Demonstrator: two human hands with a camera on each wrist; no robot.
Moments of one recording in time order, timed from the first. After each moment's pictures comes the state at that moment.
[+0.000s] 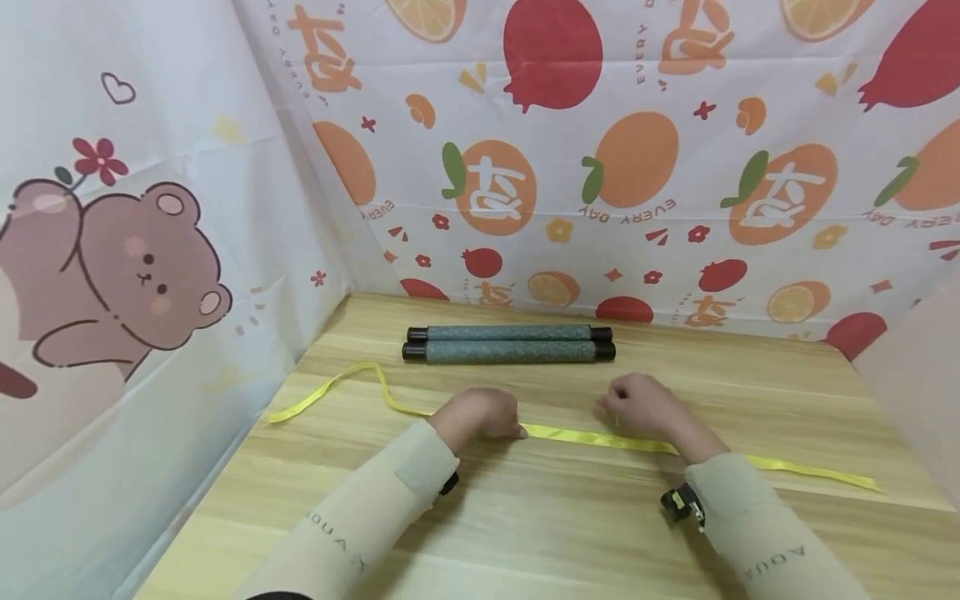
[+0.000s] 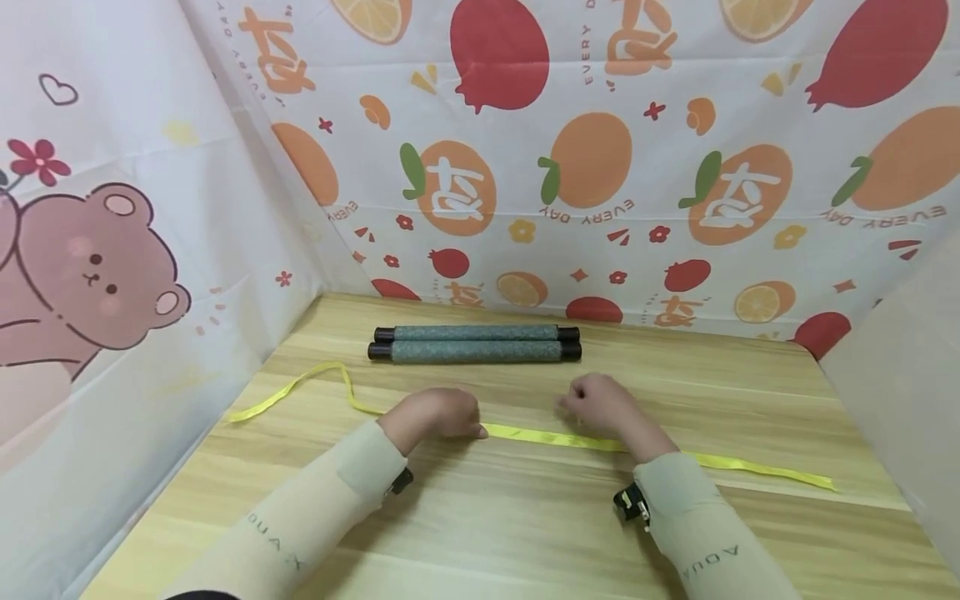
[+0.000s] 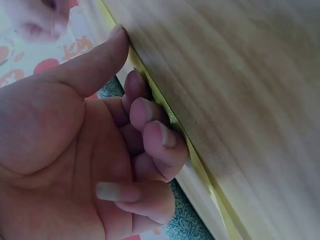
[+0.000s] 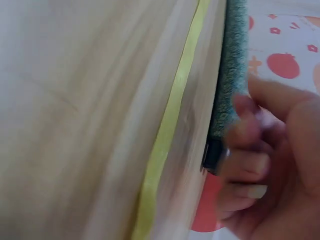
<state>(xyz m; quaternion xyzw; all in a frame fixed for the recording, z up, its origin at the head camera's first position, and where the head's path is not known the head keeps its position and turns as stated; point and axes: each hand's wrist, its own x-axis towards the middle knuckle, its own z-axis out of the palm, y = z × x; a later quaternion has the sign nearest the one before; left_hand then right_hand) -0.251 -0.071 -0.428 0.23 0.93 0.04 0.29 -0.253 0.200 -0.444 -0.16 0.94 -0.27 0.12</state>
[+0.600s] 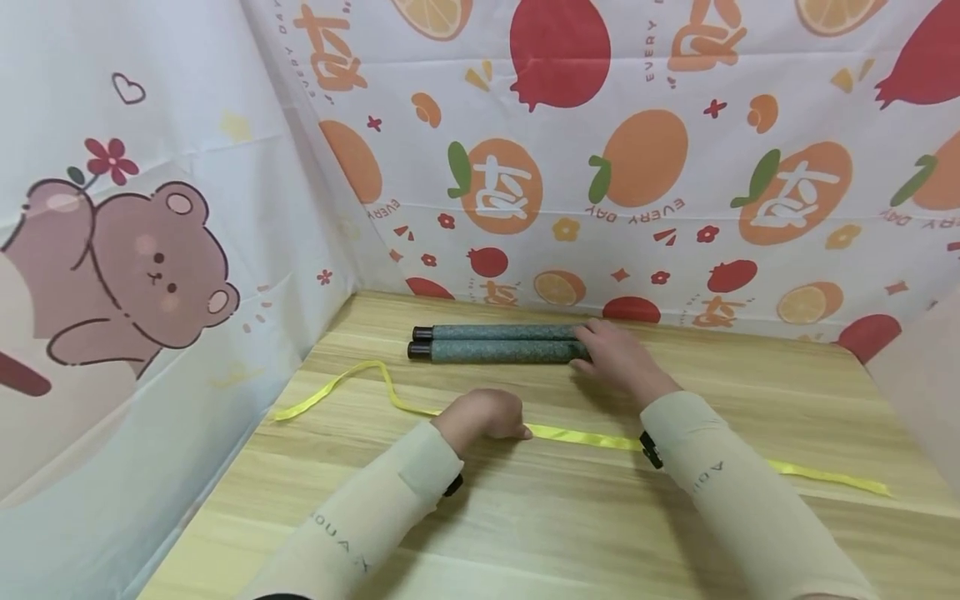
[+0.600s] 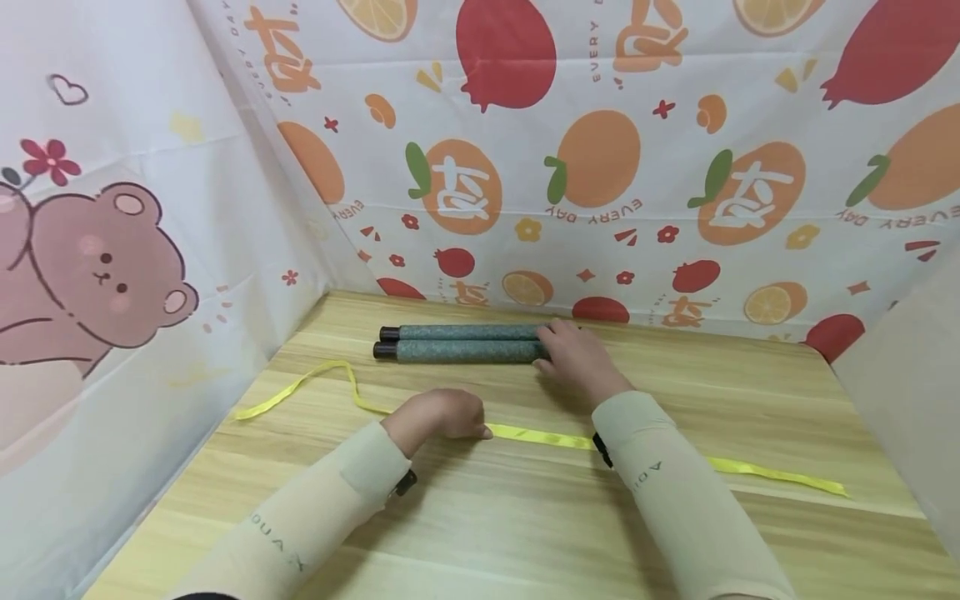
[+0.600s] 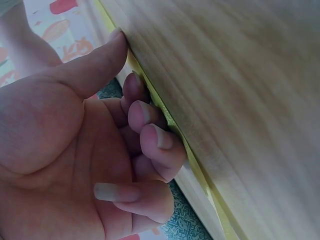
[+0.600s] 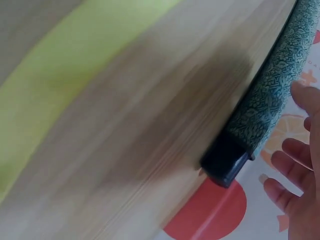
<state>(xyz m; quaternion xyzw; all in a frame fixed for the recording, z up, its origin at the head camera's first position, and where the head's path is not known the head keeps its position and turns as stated) -0.247 -0.068 -0.424 0.23 0.93 0.02 0.29 -0.320 0.158 -0.429 -0.32 0.94 -0.05 -0.08</state>
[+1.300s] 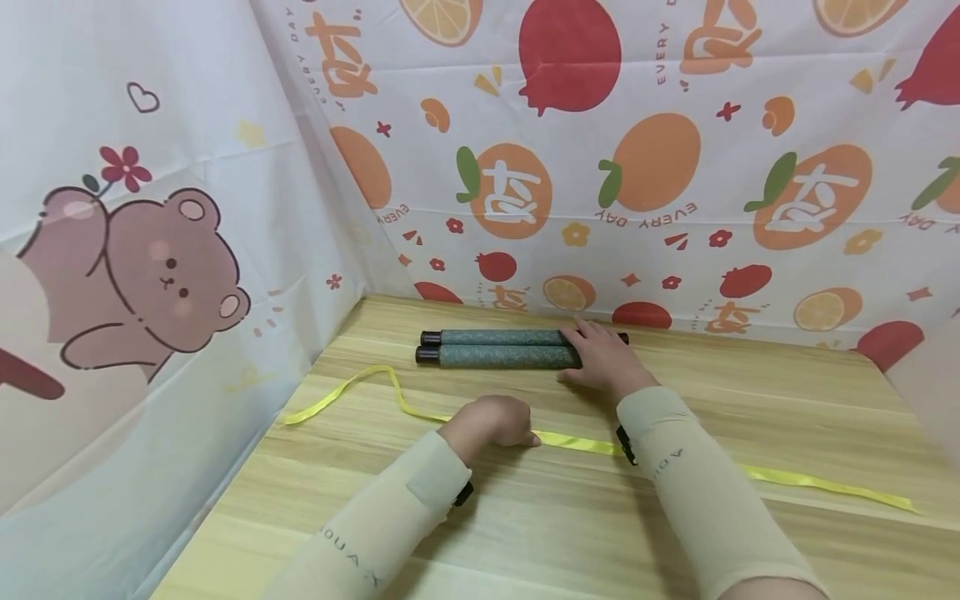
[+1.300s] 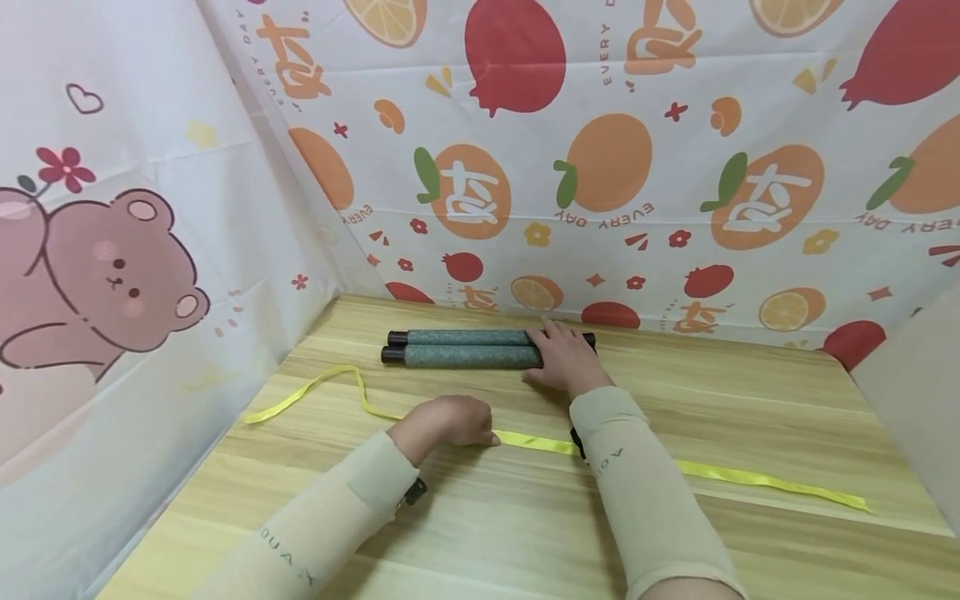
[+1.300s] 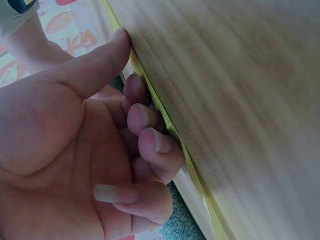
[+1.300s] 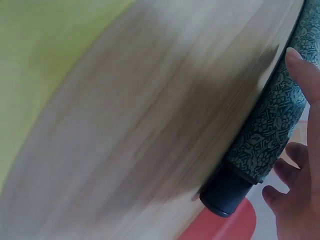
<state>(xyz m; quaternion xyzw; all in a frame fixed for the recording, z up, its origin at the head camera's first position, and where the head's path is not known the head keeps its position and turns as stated) -0.247 -0.069 -0.430 0.22 0.94 0.03 0.28 -0.337 0.130 -0.441 -0.25 0.97 -0.06 0.03</state>
